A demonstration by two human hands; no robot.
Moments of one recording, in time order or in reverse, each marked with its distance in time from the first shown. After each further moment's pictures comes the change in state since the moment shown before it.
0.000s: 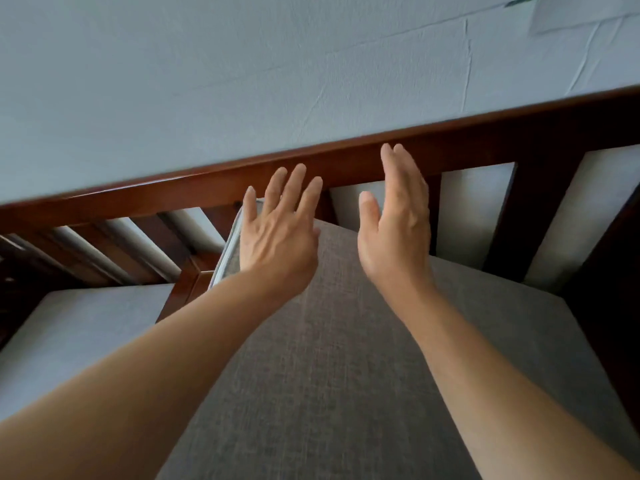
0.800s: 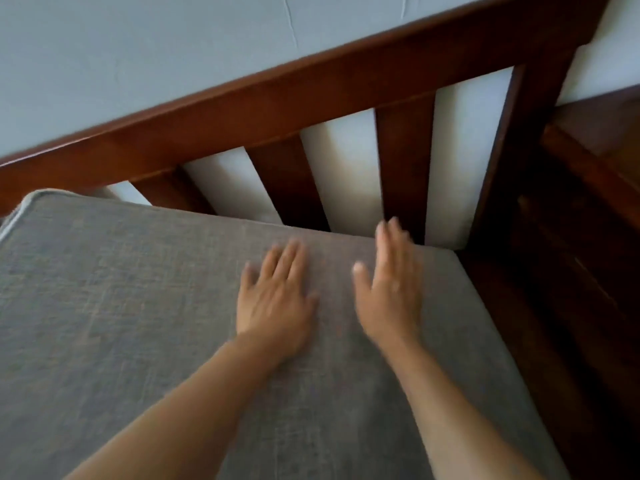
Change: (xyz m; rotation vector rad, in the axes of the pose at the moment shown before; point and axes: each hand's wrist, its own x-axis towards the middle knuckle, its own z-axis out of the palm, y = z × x) left_hand -0.031 0.179 0.114 0.008 -0.306 0.148; right_hand -0.090 0.203 -0.085 -0.312 -0.297 0.296
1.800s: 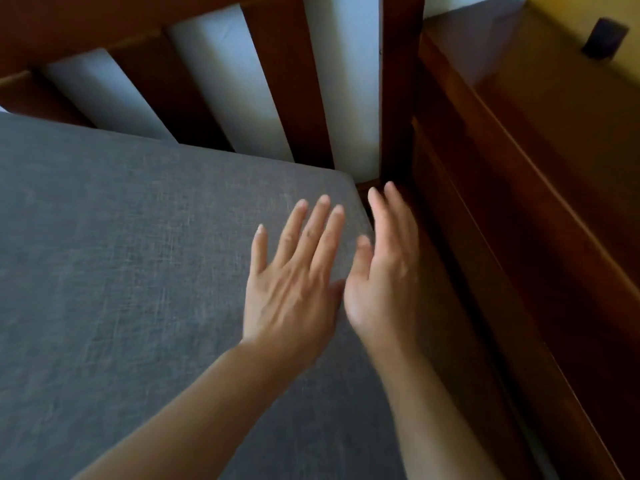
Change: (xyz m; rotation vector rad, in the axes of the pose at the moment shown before) left_hand -0.106 0.175 0.043 -0.112 0.159 0.222; right_hand -0.121 0.100 -0.107 0.124 0.232 0.065
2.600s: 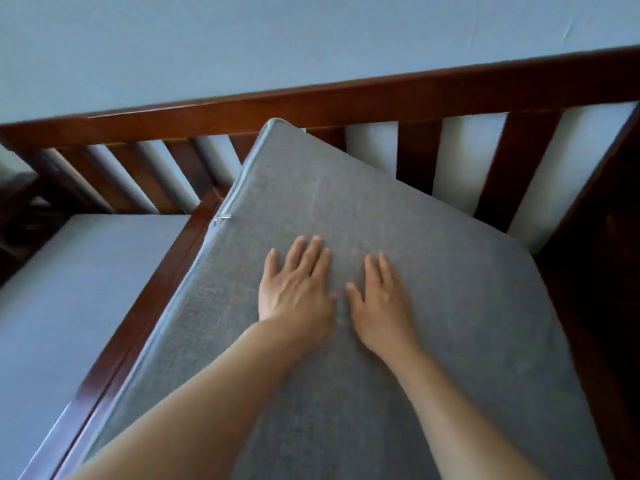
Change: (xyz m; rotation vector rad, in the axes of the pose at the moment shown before) left_hand -0.152 -0.236 -0.125 0.128 -0.133 -0.451; right_hand -0.091 -0.235 0.136 -0.185 -0.565 -0.159
